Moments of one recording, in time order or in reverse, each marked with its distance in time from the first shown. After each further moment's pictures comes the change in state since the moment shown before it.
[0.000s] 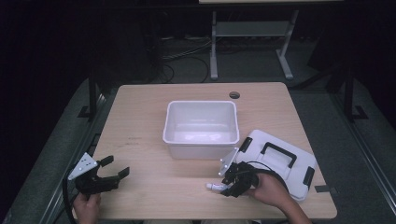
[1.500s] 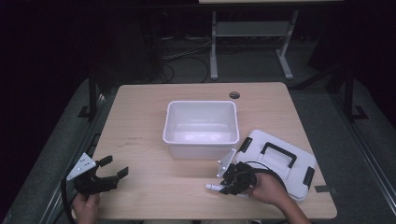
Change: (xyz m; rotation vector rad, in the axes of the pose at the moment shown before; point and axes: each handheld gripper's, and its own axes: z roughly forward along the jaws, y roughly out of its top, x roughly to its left) left arm 0.001 0.000 -0.002 -0.007 0.003 -0.005; right arm 0.001 0.004 0.003 0.004 0.003 -0.055
